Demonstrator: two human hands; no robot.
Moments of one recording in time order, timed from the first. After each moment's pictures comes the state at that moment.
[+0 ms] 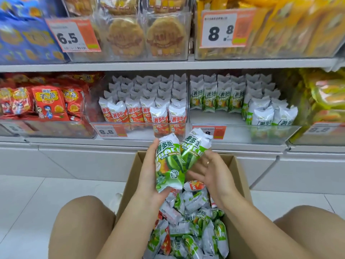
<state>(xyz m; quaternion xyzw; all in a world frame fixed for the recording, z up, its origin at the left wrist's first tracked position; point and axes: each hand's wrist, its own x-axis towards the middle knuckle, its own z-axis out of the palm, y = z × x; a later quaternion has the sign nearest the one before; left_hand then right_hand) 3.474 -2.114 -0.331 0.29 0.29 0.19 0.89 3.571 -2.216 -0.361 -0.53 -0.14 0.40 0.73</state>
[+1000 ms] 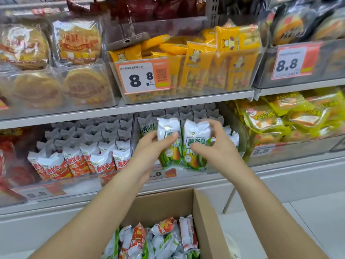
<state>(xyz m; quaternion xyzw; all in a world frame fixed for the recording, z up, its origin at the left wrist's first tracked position) 3.650 -2.104 -0.281 0.68 0.24 0.15 0.68 3.726 -2.263 -0.271 -0.77 -0.25 0.14 0.57</state>
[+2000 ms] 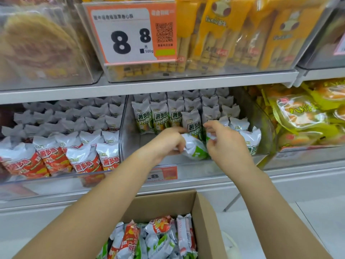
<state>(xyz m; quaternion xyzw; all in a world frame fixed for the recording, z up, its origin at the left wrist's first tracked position) 3.748 -2.071 -0.351 0.70 0.27 -0.03 0.66 3.796 -2.224 -0.342 -0.91 -0.31 -0.01 0.26</state>
